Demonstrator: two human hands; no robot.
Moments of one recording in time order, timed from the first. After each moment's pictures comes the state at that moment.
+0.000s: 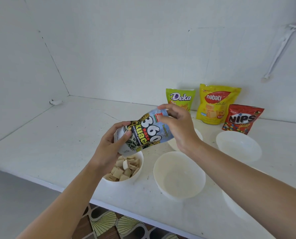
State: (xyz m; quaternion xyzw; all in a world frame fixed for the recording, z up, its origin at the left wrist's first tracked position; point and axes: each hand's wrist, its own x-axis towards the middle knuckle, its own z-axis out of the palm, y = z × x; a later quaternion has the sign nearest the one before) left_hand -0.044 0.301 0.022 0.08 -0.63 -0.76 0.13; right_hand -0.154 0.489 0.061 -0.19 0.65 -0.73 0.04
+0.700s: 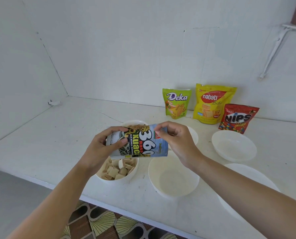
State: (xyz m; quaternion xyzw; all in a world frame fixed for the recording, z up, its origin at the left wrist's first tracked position) left_hand -0.032 0.295 0.026 0.05 -0.69 -0.72 0.11; right_hand -0.135 0.526 0.033 -0.24 0.66 -0.70 0.12
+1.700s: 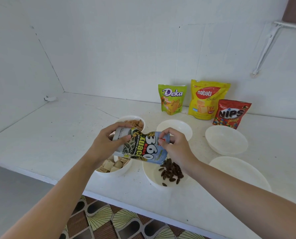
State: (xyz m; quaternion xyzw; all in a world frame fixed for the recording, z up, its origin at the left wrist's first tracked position) left_hand -0.036 0.322 0.025 0.08 -0.76 -0.63 0.10; right_hand -0.126 0.544 -0.005 -0.17 0.74 -0.64 0.11
